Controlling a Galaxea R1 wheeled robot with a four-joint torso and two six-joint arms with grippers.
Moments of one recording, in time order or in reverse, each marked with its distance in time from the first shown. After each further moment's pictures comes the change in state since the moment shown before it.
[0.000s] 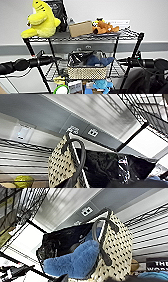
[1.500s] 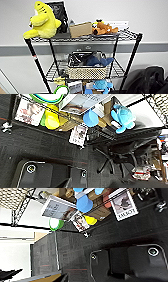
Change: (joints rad) left arm 0.911 -0.204 0.168 0.007 -0.176 0.155; right arm -0.740 -0.267 0.195 -0.158 -0.019 0.024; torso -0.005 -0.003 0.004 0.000
